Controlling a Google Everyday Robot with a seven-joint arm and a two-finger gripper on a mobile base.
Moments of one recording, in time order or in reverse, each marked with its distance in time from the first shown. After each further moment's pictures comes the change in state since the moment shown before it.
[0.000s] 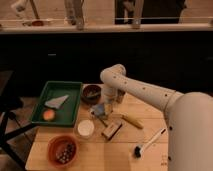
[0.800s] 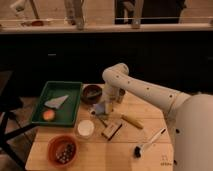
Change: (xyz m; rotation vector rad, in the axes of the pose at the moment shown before) arm 0.002 -0.002 -0.016 0.055 -0.030 0.026
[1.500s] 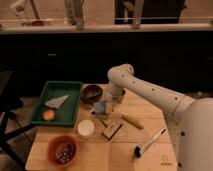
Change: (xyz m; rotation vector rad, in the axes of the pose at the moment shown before) arm 0.000 -0.001 -0.001 0.013 -0.078 0.008
